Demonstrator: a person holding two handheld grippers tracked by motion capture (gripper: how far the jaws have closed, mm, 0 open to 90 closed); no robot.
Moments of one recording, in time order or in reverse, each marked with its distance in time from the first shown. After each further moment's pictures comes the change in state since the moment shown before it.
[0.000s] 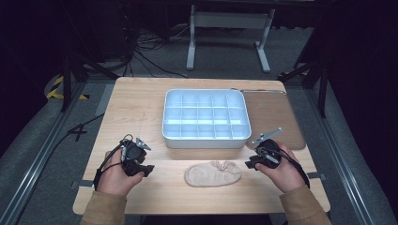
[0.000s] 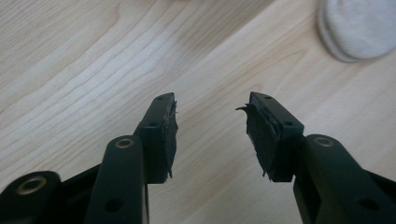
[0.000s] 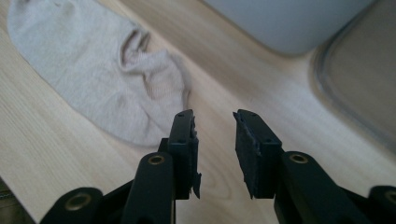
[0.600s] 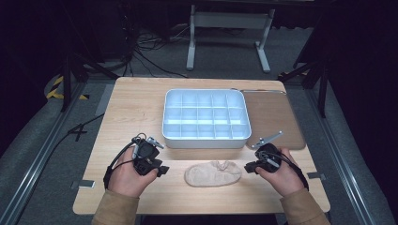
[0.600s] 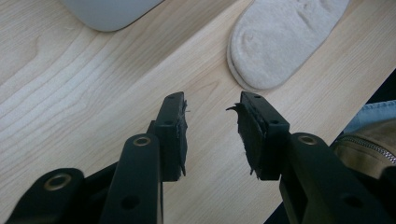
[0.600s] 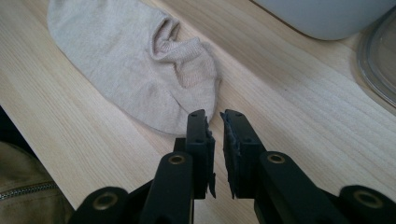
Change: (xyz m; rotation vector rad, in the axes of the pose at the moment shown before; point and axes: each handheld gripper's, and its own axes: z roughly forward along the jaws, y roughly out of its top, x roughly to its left) left arm -0.029 0.027 -0.004 0.009 -0.164 0.022; right arm 0.009 -0.010 0.003 0.024 0.084 0.037
